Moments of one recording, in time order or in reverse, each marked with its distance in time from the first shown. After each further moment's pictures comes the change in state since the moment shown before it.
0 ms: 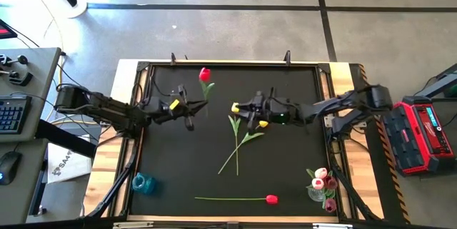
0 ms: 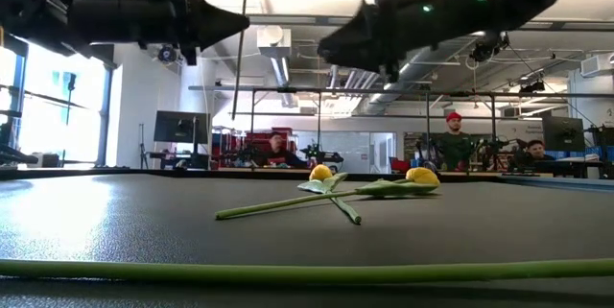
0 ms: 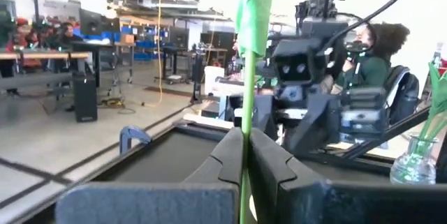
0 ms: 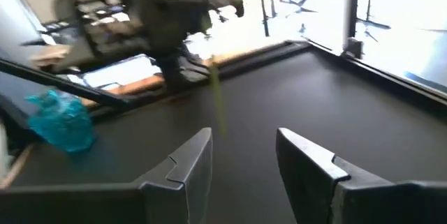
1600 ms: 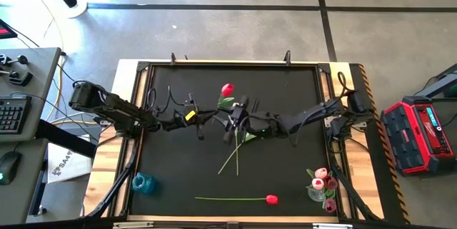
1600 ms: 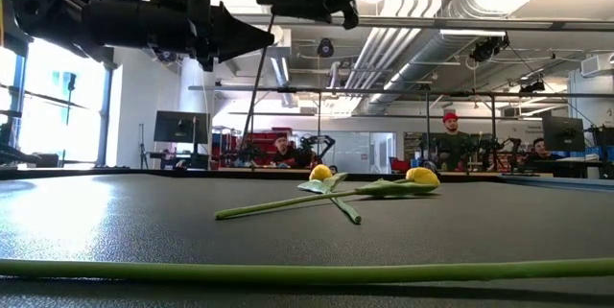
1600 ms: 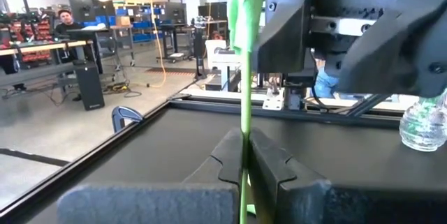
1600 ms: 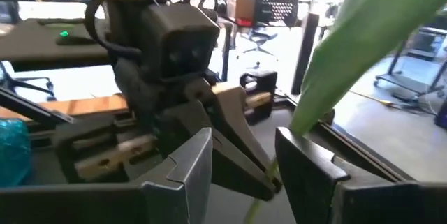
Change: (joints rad) left arm -0.122 0.217 0.115 -0.009 -0.106 0.097; right arm 0.171 0.232 0.396 -0.115 0.371 -0.253
